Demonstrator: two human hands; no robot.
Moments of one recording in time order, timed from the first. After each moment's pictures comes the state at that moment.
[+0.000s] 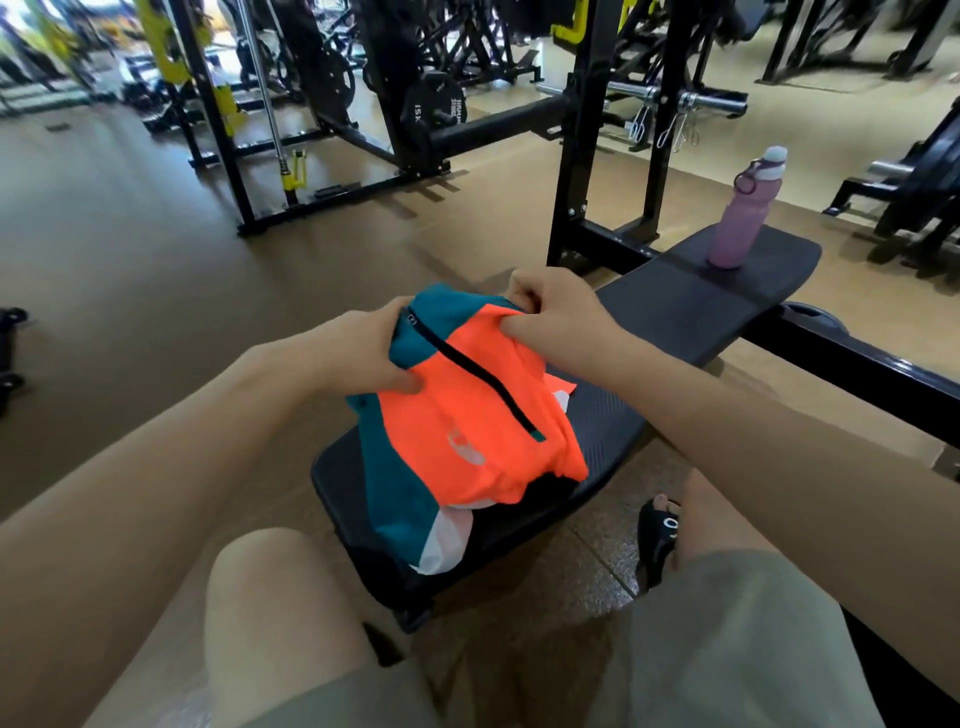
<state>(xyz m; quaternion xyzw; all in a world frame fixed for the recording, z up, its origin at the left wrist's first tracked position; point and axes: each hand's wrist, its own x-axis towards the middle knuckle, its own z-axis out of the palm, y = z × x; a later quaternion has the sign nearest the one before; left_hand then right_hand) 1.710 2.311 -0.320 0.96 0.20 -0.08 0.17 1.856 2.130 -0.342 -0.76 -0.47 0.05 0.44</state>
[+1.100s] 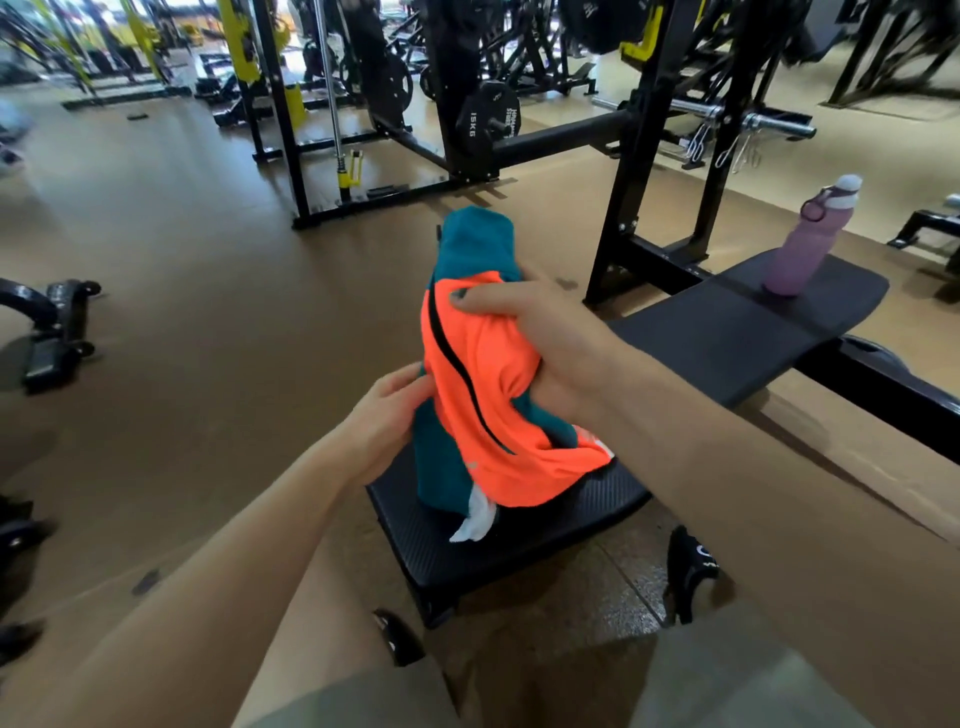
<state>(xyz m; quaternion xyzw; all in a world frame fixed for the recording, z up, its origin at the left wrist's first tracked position) 1.658 2.309 -0.406 0.62 0.23 0.15 0.74 1.752 2.167 -0.285 -0.50 -0.23 0.42 0.72</state>
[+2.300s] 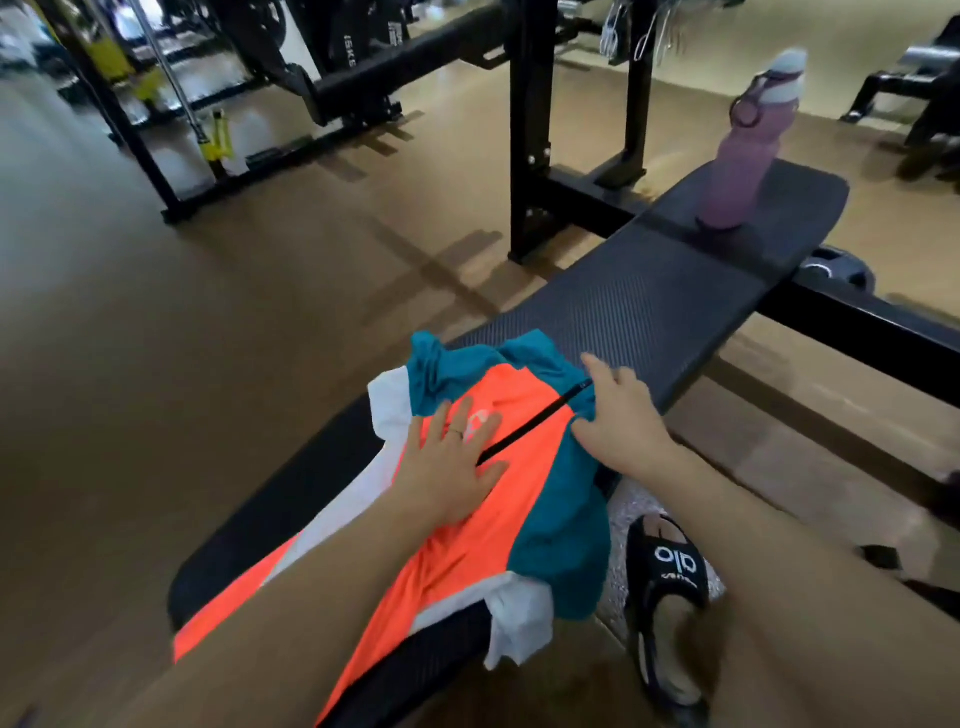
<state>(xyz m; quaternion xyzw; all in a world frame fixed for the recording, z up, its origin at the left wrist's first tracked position) 1.913 2.255 -0.563 0.98 0.13 -0.15 0.00 2.048 2.070 -0.531 -0.93 -0.20 0.18 0.24</state>
